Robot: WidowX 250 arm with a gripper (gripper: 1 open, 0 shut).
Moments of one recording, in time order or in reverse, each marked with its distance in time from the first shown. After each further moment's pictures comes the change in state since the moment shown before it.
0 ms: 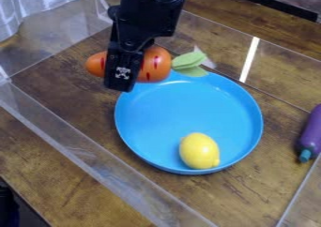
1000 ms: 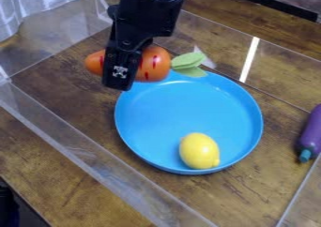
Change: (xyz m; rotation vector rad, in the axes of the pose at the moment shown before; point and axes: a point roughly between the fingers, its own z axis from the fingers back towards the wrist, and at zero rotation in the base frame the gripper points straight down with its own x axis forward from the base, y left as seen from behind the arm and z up) arm -0.002 0.003 0.000 0.012 0.003 -0.027
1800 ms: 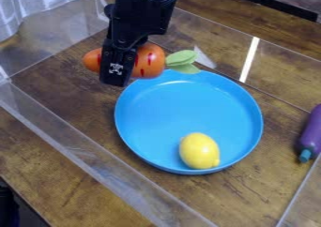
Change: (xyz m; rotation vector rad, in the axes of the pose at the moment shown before) arm 0.001 0.011 -0.007 0.017 -0.018 -0.002
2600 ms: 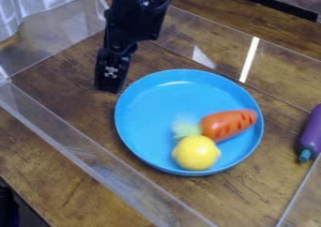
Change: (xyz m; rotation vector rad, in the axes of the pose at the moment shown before) arm 0.000 0.018 -0.018 0.019 -0.008 0.008
